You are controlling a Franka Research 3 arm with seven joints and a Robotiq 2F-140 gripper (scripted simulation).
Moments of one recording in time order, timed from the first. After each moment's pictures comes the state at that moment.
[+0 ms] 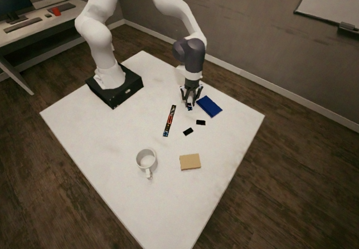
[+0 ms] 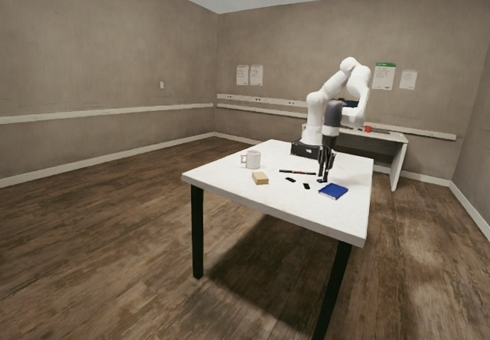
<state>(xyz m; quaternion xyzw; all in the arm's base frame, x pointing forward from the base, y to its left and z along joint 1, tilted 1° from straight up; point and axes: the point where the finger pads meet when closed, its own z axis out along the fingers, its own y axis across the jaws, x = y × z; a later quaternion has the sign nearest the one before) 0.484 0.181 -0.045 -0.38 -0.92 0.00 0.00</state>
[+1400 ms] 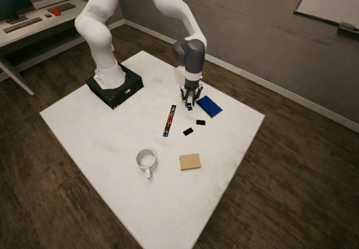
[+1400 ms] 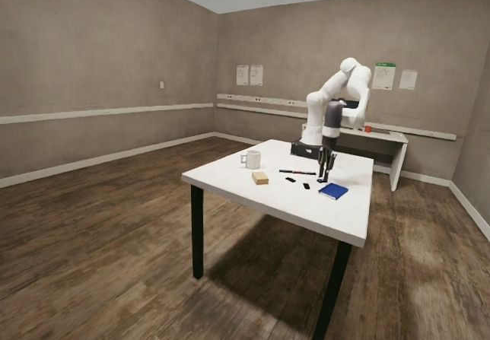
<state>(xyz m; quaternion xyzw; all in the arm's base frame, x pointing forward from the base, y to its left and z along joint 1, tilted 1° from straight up) 0.482 0.184 -0.050 -0.38 -0.92 0.00 0.00</state>
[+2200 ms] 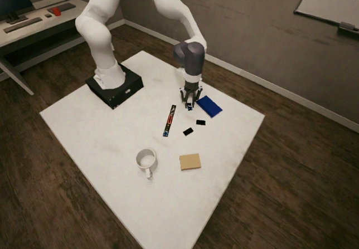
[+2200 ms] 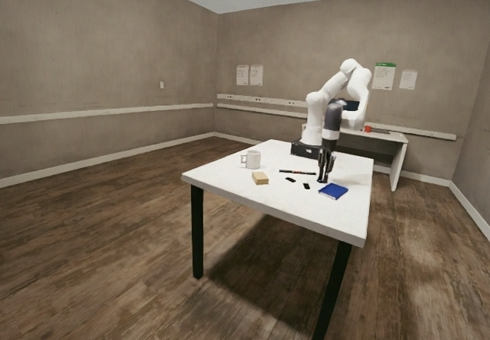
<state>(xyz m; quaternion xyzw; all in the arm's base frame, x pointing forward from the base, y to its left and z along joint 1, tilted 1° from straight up) 0.481 0.184 -0.063 -0.39 -0.92 0.00 0.00</state>
